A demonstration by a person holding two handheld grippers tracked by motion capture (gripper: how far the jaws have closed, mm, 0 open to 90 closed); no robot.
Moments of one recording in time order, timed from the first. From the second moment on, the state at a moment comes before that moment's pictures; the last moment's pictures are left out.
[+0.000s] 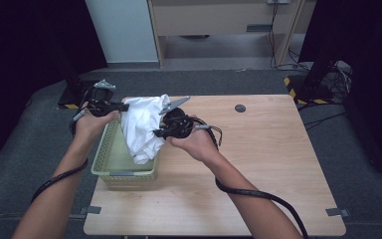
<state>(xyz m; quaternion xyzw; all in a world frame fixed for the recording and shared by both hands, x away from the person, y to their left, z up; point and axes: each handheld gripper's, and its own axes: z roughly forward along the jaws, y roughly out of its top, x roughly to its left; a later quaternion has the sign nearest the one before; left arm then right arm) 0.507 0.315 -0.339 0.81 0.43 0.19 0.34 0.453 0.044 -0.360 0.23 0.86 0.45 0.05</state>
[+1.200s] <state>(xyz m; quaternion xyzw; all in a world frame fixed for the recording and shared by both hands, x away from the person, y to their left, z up) 0.501 0.356 -0.356 0.81 0.45 0.20 0.33 0.453 0.096 -0.390 0.23 0.86 0.45 0.03</state>
